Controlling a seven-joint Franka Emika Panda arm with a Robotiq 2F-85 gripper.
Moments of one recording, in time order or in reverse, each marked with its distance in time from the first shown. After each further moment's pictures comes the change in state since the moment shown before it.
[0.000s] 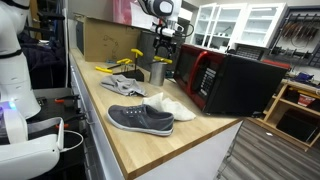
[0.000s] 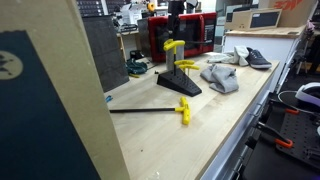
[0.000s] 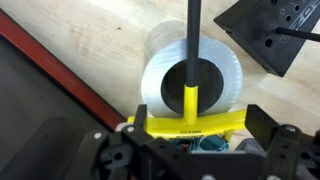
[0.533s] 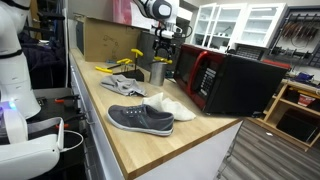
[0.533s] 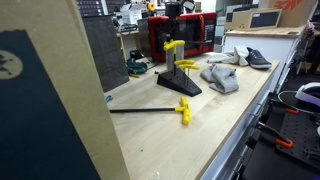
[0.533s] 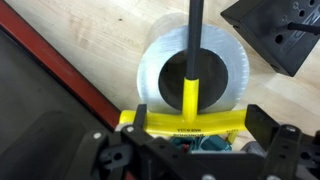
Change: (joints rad) arm 0.027 0.026 -0.002 0.000 -0.038 0.046 0.016
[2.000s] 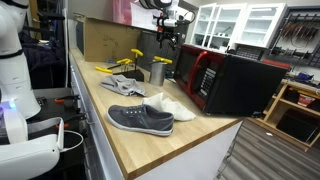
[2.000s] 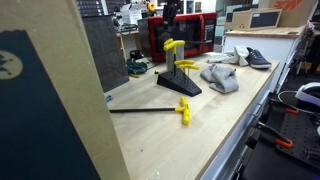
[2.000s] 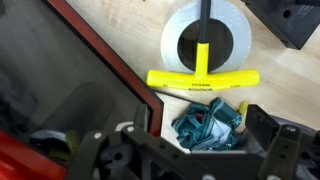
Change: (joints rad) arm 0.033 -0.051 -0.038 0.051 -0.042 -0.002 0.047
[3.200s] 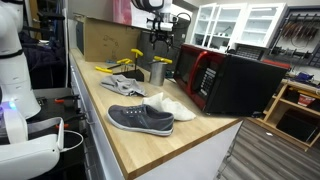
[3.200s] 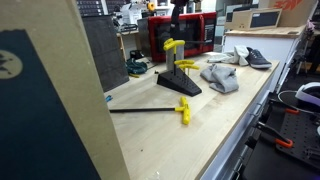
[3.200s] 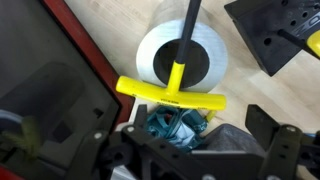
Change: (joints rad) arm 0.007 -0.143 -0.009 -0.264 0.124 0.181 -0.296
